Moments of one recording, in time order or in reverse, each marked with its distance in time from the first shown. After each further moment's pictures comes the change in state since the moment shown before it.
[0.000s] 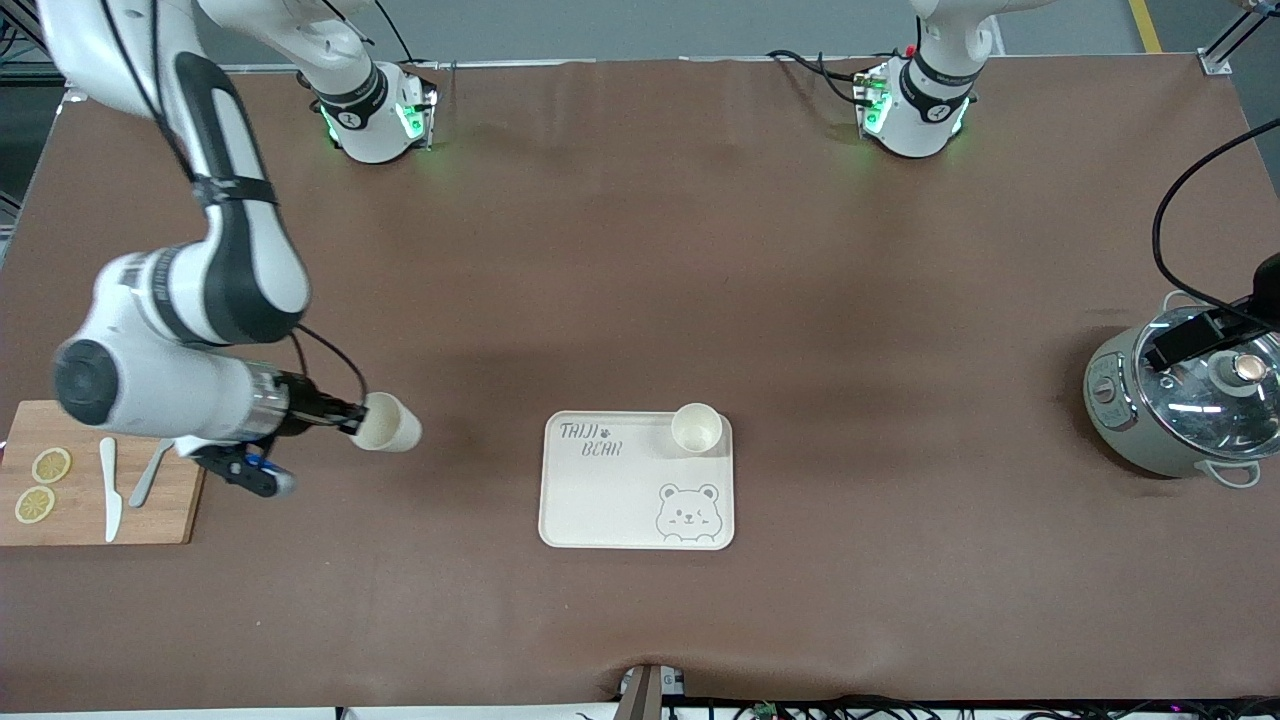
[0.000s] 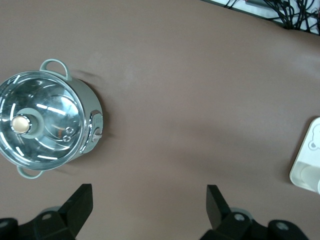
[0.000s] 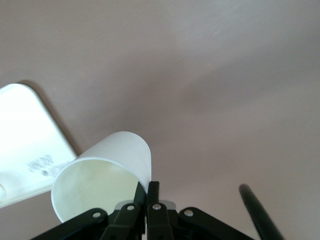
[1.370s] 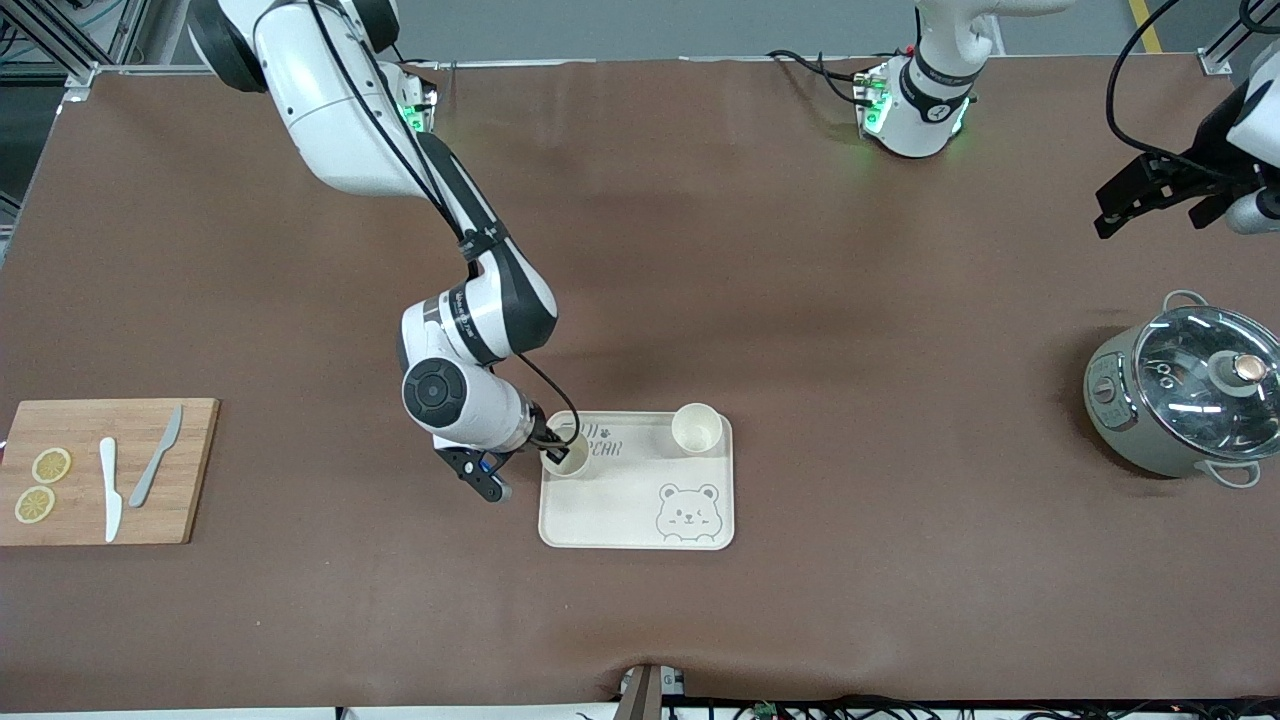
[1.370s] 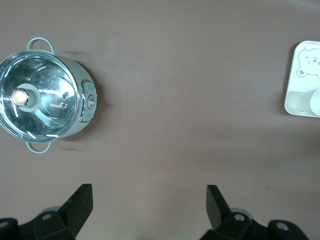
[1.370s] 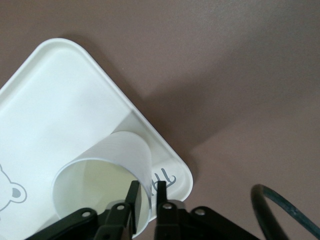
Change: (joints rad) left arm -0.254 -0.320 0.180 -0.308 -0.026 -0.025 0.121; right arm 0.271 0.278 -0.006 0.114 0.048 0.305 0.453
